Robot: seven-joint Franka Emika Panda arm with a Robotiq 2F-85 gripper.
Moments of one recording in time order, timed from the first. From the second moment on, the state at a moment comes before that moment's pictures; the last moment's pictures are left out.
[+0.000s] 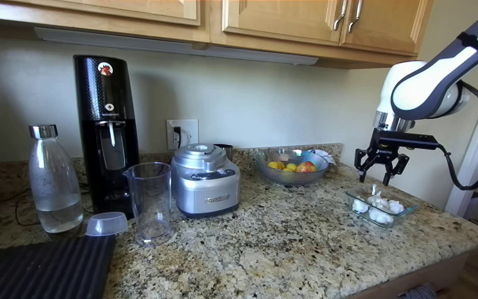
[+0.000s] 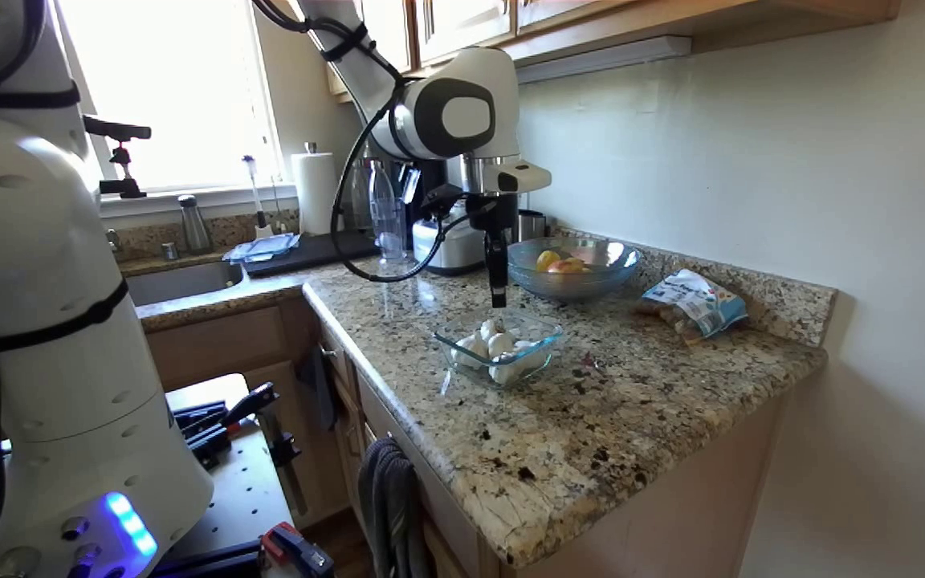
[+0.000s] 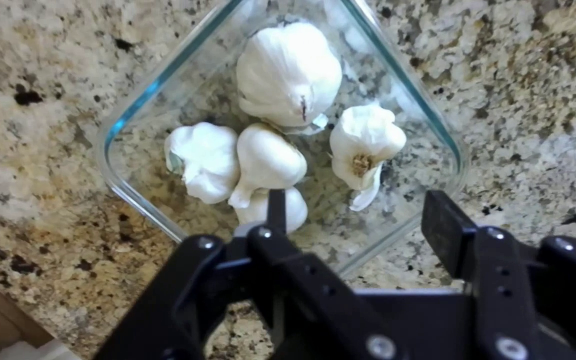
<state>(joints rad) 0.05 0.08 -0.01 -2.41 -0.01 2.56 0.66</state>
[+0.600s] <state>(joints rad) 0.05 0.16 -0.04 -2.40 -0.08 2.55 0.96</state>
